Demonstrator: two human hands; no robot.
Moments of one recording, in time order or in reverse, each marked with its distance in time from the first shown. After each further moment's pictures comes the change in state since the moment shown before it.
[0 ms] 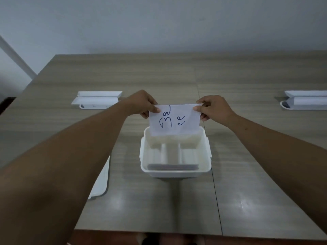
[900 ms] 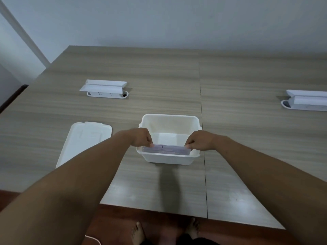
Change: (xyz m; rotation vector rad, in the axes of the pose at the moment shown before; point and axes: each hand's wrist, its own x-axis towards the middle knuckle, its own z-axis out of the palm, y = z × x) left_hand -0.066 -0.080 0.110 0.432 -0.272 -0.104; right_hand -0.079 0.063 0.037 -0.704 -0.703 -0.082
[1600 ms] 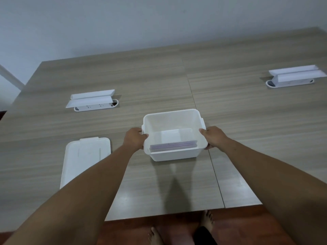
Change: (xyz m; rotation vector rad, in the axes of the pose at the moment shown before) left_hand 0.015 -0.025 0.005 -0.650 0.425 -0.200; right_hand -0.005 0.001 0.033 0.933 0.474 0.567
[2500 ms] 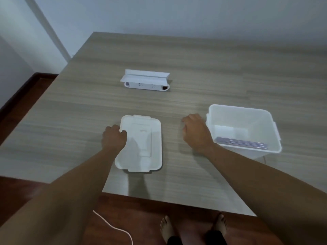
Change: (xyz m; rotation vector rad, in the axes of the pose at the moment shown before) left_hand -0.008 -0.211 -0.200 0.260 0.392 -0.187; right_hand -0.055 -0.123 0.258 -0.698 0.274 -0.934
